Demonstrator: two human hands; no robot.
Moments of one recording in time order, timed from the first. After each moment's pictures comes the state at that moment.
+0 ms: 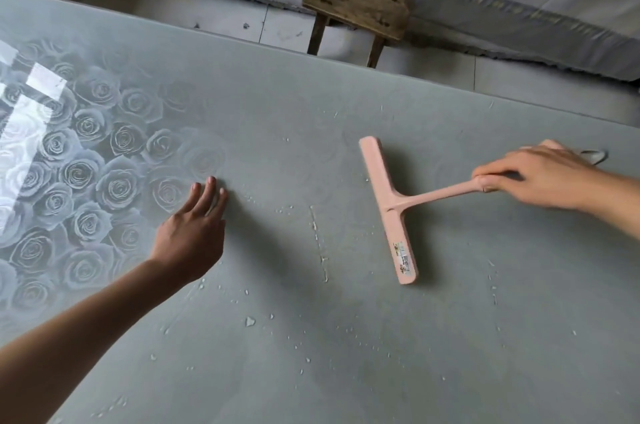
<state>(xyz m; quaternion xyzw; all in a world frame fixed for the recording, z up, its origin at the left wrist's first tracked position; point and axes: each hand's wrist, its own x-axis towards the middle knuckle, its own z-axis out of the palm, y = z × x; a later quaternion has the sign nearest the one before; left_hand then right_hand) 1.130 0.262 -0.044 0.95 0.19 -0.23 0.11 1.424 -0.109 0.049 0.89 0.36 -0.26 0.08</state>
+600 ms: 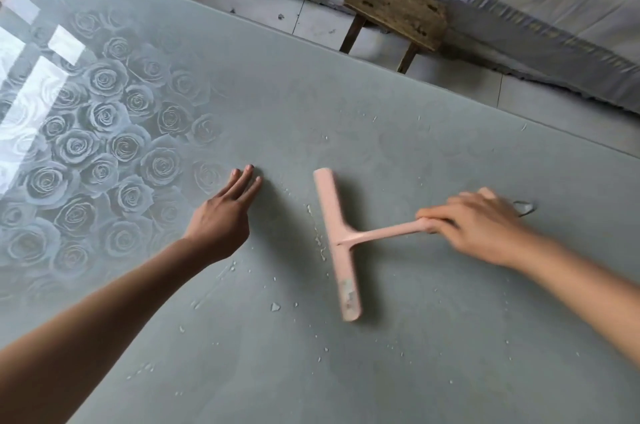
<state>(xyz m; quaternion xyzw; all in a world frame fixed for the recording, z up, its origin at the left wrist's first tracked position) 1.122 0.277 -0.046 0.93 0.19 -0.18 0.25 1.339 -0.024 0.030 0.86 0.43 -0.25 0.11</state>
